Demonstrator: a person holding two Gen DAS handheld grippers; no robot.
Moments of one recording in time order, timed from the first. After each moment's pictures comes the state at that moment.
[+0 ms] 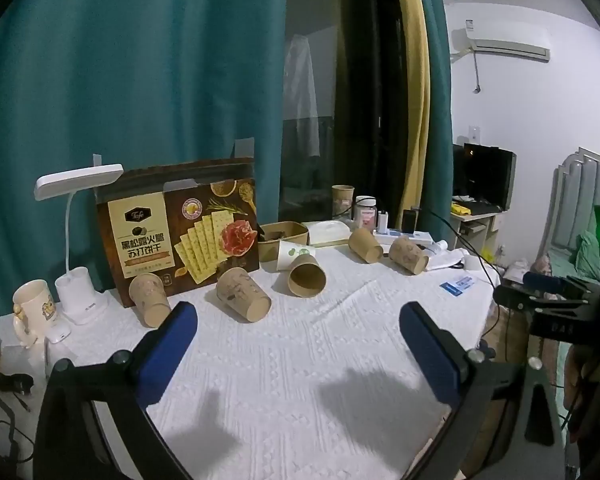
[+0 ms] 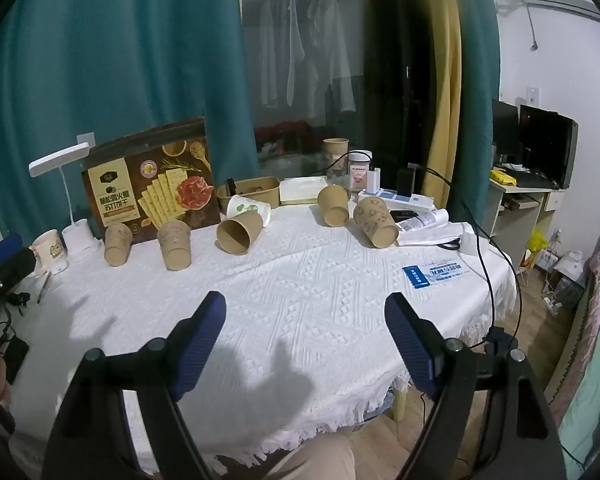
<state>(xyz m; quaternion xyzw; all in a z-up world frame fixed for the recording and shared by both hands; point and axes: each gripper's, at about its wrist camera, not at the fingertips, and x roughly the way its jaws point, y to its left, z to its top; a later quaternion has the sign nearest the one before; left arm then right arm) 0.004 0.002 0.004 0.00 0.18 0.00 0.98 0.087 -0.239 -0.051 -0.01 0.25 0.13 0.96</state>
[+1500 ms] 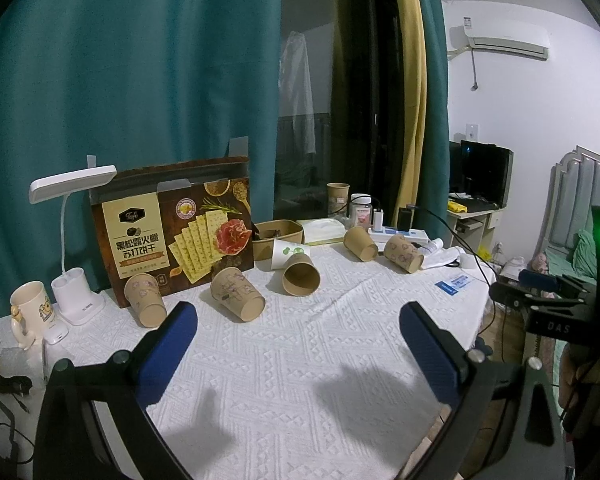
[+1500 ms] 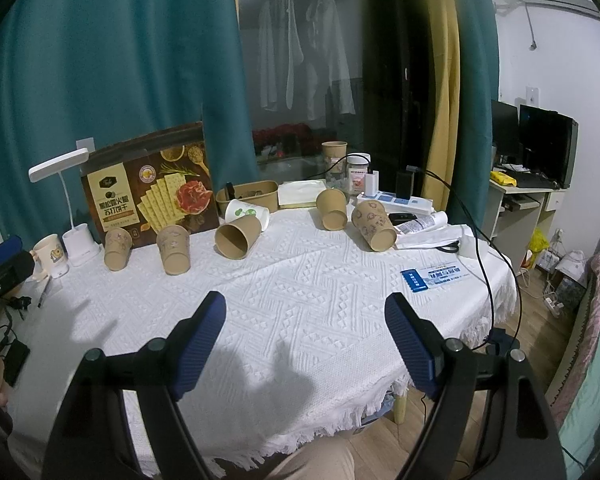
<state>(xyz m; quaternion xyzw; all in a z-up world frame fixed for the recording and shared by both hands) 0.005 0.001 0.004 -0.01 0.18 0.00 0.98 0.091 -0.243 -0.048 -0.01 0.25 0.13 0.96</state>
